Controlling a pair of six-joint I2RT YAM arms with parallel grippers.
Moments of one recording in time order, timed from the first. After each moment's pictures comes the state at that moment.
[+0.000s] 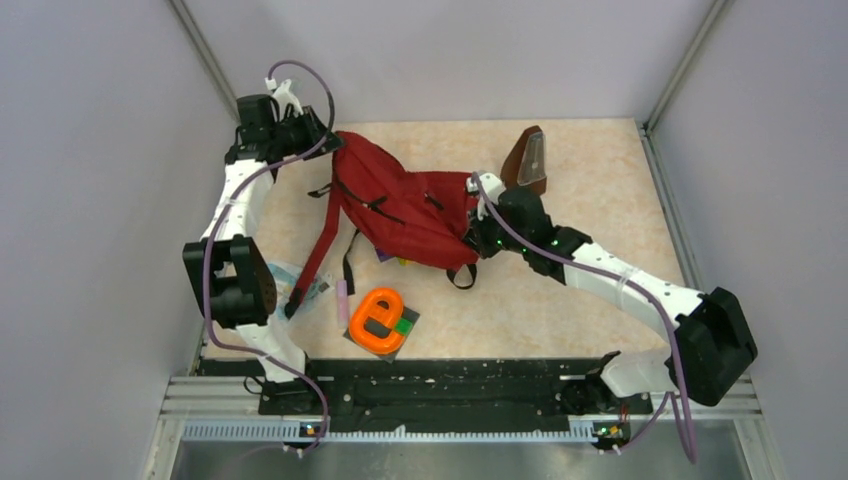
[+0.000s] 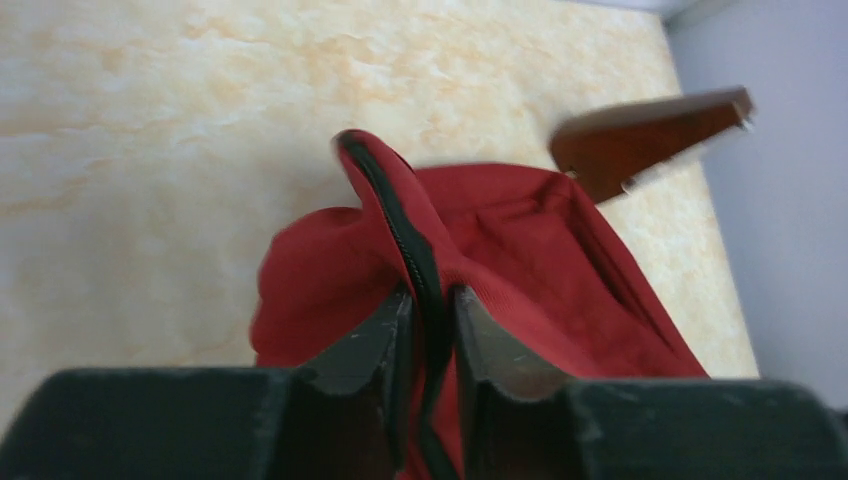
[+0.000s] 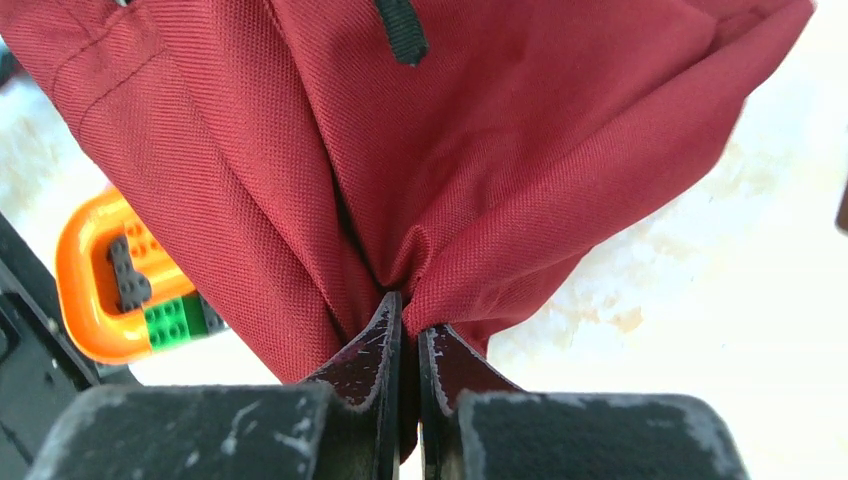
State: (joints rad) left arm 0.11 1.76 1.60 -0.33 0.71 -0.33; right arm 0.70 1.33 0.95 -0.15 -0.12 0.09
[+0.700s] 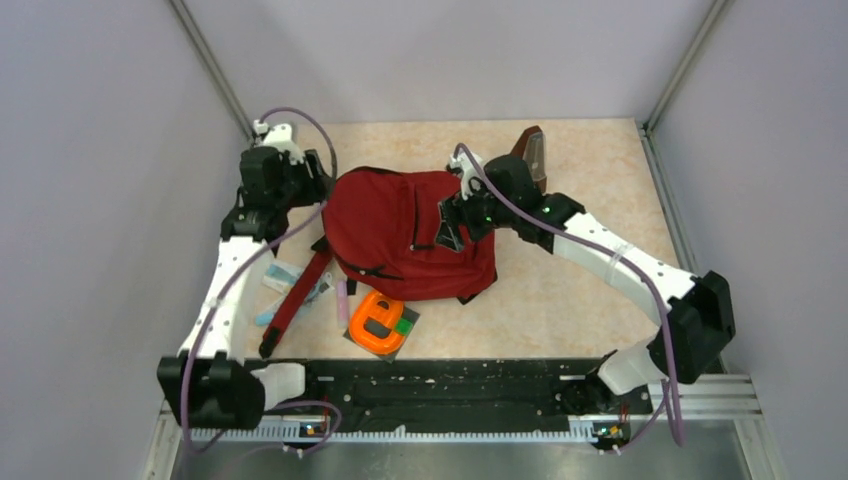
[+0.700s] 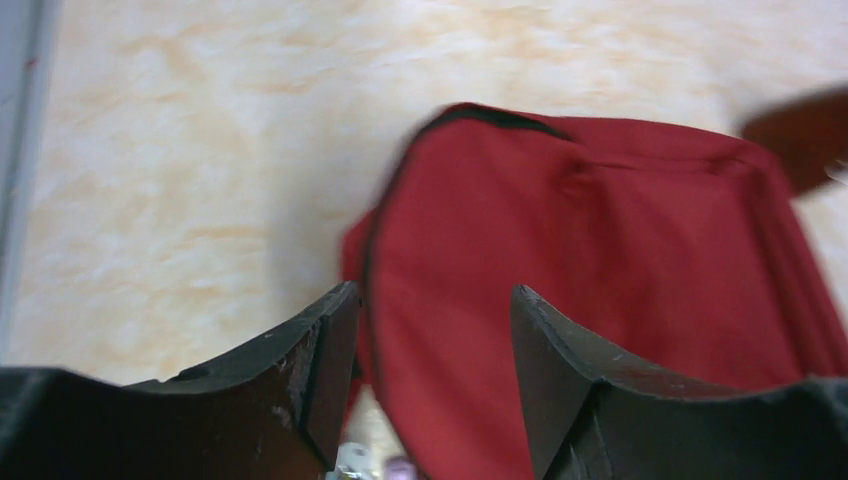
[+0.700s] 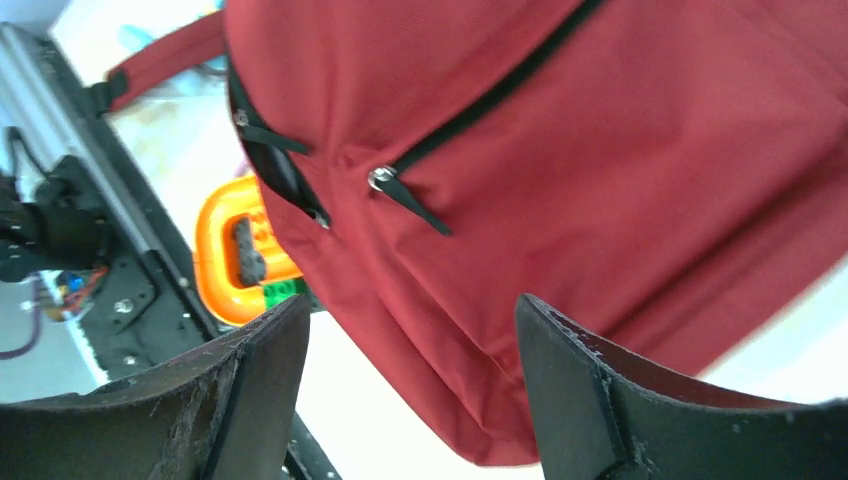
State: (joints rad) left arm 0.02 1.27 1.18 -0.39 0.10 -0.17; right arm 0.70 1.43 1.25 -0.44 -0.24 0.10
